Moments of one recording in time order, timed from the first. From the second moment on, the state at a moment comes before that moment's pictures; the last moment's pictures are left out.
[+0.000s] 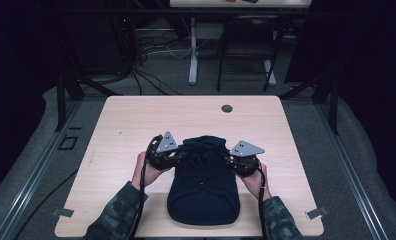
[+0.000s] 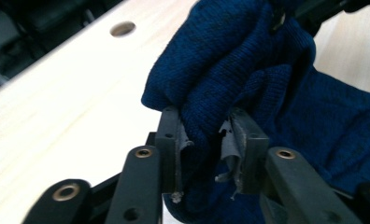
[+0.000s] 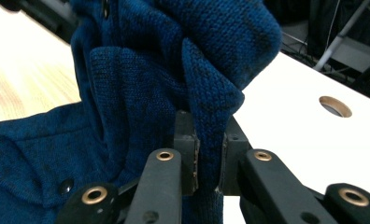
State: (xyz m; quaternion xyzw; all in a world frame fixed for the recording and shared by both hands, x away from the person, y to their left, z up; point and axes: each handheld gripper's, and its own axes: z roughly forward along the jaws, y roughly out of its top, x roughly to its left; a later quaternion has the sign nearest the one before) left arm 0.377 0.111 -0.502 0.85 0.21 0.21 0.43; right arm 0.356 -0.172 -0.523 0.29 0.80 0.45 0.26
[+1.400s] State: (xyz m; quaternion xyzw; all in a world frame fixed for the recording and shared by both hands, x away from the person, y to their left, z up) left arm 0.368 0.109 -0.501 0.85 0.20 0.20 0.44; right arm 0.344 -0.175 -0.527 0.25 0.80 0.45 0.29
